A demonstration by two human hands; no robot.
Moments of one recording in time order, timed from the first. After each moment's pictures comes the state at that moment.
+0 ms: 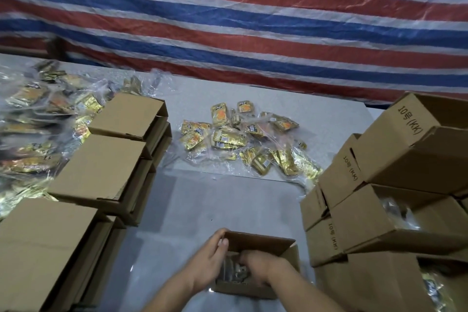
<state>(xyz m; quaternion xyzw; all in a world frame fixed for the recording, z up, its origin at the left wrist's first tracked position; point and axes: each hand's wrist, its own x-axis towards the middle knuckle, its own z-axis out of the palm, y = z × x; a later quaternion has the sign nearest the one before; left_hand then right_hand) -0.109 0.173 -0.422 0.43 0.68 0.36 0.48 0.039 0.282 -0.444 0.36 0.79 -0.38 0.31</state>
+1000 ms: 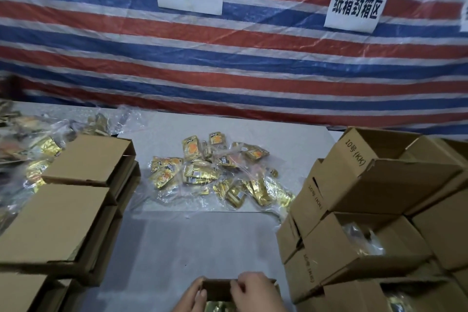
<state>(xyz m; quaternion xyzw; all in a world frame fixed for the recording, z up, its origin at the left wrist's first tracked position) -0.087 0.173 -0.417 0.42 0.70 0.44 0.39 0.056 0.284 -0.375 0.56 0.76 -0.33 0.05</state>
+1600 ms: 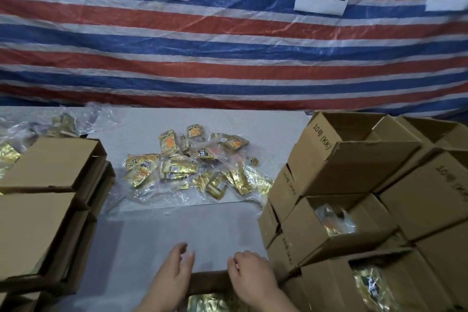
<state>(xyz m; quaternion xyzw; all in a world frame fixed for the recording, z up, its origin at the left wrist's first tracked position) -0.102 0.230 -0.405 0.42 0.75 0.30 0.40 0.086 0.302 -0.381 0.55 0.81 -0.22 0.05</state>
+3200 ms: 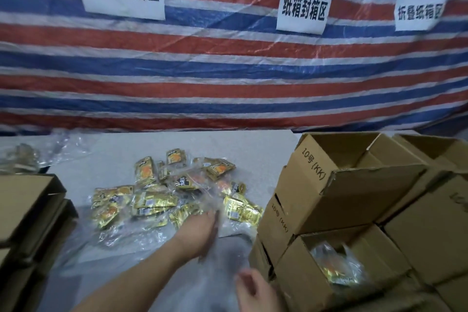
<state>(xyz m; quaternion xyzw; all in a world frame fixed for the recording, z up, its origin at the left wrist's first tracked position) -0.079 0.445 -0.367 0.73 0.66 0.04 0.17 0.084 0.343 -0.359 0.66 0.52 -0.46 -0.29</state>
